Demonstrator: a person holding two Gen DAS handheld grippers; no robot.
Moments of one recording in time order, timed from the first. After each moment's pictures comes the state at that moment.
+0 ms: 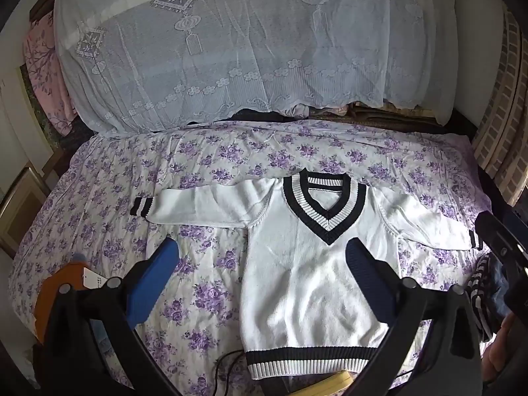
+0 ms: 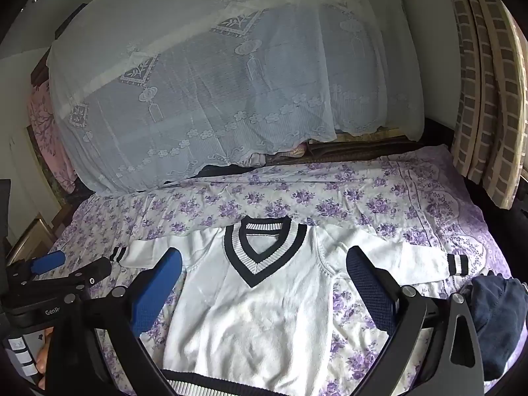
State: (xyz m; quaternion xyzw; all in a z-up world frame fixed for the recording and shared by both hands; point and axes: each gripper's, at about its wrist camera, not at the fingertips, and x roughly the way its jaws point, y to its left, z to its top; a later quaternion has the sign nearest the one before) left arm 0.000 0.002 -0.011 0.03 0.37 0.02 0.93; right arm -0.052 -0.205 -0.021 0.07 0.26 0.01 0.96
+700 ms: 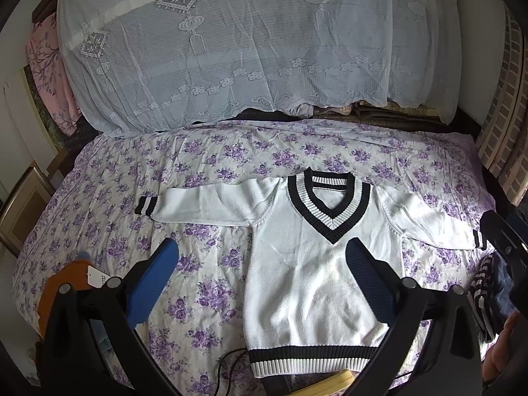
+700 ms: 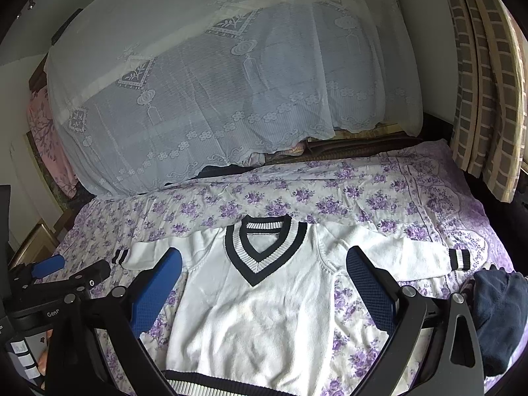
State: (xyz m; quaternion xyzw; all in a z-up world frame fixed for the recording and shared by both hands) left arm -0.002 0.003 -0.010 0.03 0.37 0.03 0.93; right arm -0.053 -0.215 -0.026 0.09 0.26 0.02 0.96
